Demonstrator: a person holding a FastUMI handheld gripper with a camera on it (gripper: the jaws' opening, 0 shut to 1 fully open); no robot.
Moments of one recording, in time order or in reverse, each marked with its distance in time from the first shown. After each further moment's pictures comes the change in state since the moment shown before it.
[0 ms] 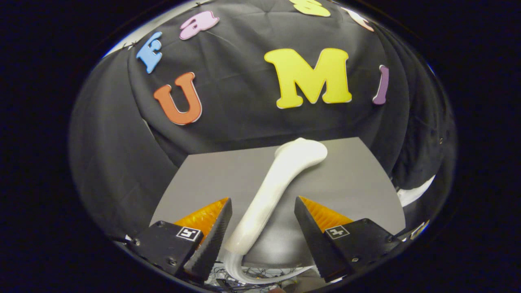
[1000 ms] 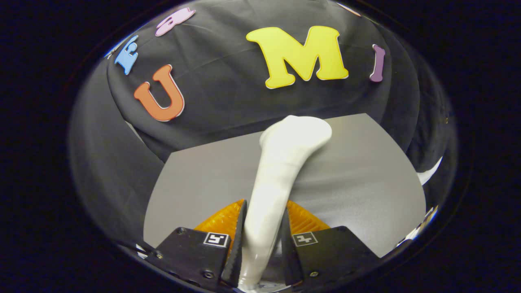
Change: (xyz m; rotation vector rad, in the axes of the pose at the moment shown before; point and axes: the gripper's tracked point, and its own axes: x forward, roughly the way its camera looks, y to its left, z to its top) arm 0.033 0.001 -0.005 0.093 0.049 0.010
